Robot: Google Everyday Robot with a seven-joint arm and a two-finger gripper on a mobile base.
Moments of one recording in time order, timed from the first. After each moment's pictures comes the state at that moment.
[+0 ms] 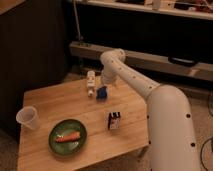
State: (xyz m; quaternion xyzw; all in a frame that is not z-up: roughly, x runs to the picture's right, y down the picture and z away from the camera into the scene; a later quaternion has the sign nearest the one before) arm 0.009 -0.008 0.921 -0.14 -0.28 -0.70 0.64
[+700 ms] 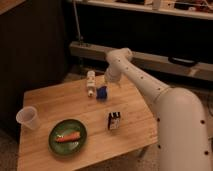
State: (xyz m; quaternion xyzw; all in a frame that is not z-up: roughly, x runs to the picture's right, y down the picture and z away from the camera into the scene) arm 0.046 -0.026 0.891 -0.09 -0.27 -0.68 0.68
